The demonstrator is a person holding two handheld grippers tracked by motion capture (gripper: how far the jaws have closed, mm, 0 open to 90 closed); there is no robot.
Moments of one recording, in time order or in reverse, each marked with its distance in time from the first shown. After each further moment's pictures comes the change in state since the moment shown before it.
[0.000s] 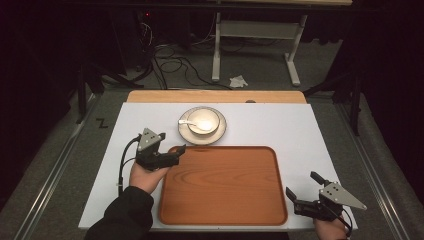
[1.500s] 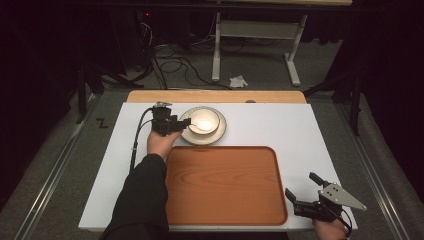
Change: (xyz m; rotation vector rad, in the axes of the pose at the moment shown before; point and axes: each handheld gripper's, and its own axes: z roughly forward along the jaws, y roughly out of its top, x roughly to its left) left arm 0.059 0.032 0.105 0.177 -0.007 -0.236; right arm 0.000 -0.003 0.000 -0.004 0.022 0.013
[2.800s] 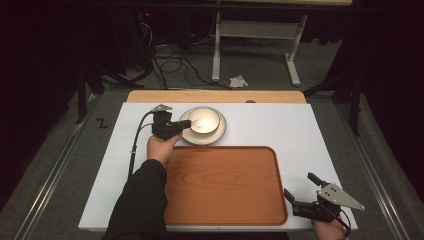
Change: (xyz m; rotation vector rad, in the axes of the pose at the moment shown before) left arm -0.012 -0.009 -0.013 -0.020 -0.182 0.044; right arm 0.003 0.000 0.001 0.006 0.005 -0.008
